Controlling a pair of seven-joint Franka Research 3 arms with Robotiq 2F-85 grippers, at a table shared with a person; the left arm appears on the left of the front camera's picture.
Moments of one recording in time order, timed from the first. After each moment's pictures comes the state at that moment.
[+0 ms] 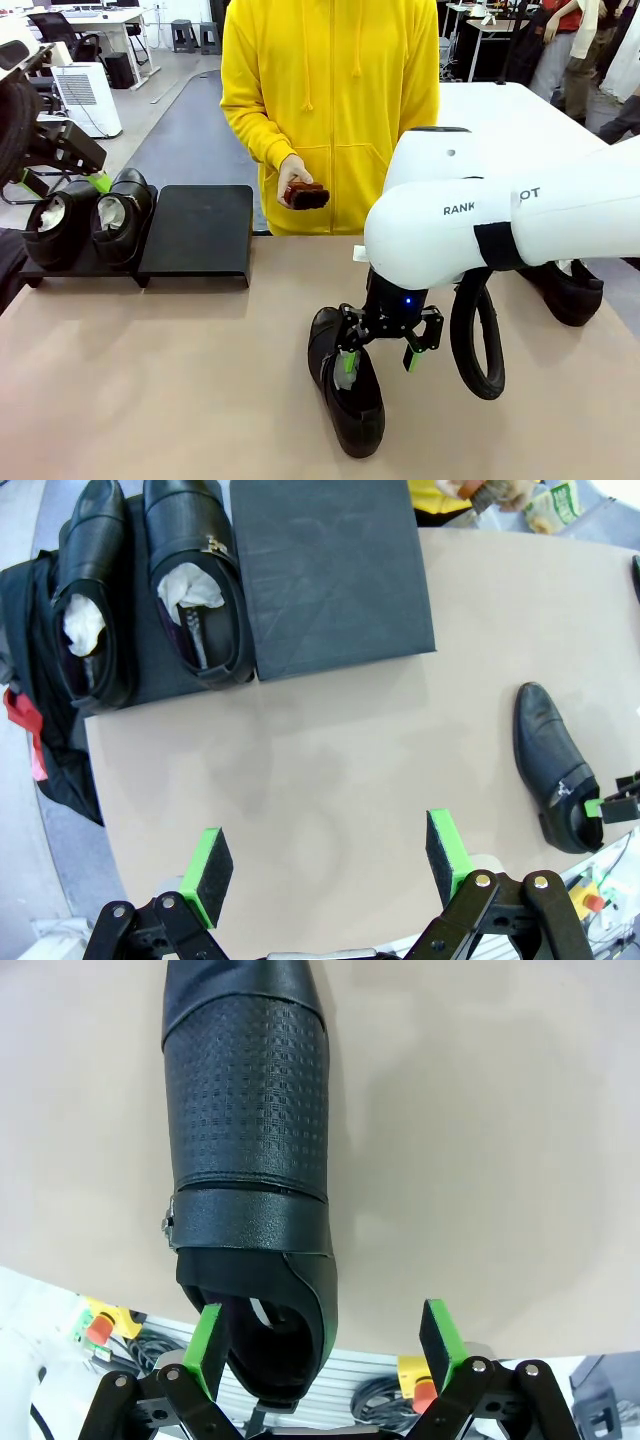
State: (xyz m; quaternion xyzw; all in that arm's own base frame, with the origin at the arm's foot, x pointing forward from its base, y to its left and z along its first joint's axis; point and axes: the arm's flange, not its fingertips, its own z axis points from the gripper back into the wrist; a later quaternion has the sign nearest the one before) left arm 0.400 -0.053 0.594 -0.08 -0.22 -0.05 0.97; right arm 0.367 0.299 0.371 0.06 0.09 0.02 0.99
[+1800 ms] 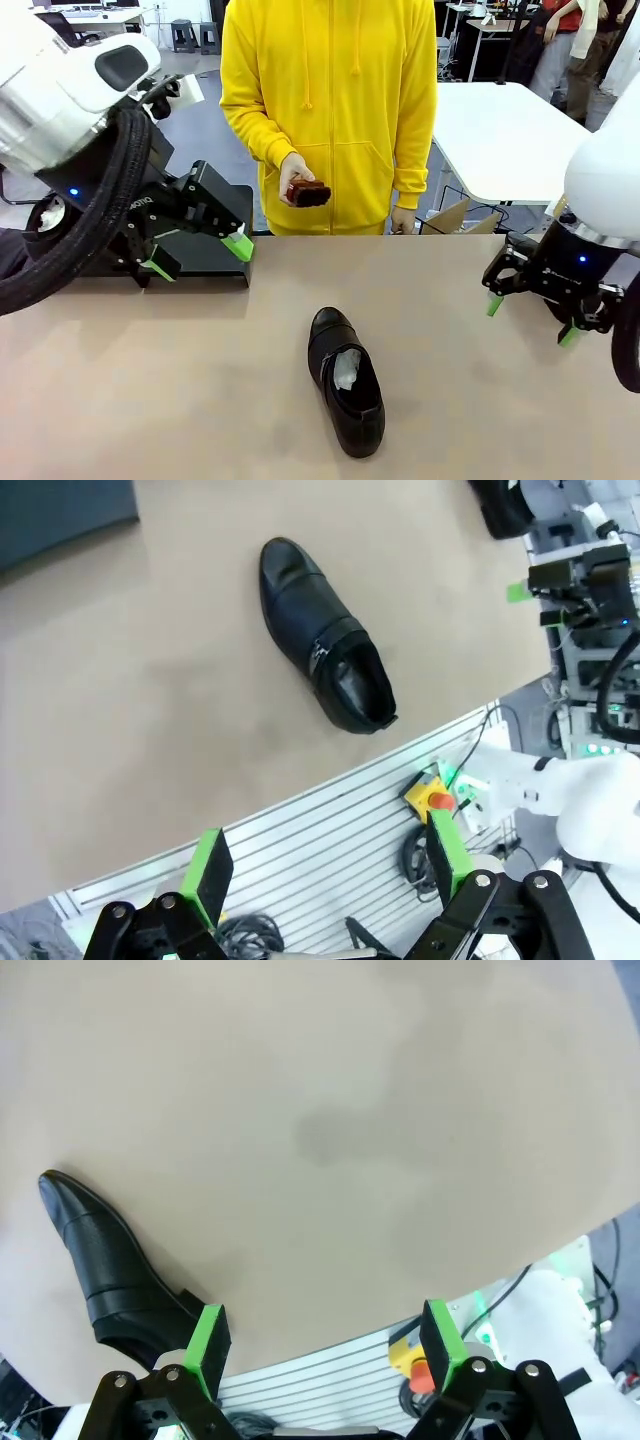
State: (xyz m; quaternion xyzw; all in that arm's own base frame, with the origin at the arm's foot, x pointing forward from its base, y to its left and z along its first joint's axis) left arm 0.272 -0.222 0.598 -0.23 -0.11 -0.09 0.96; right arm 0.354 0.100 0.445 0.06 0.02 -0.27 0.96
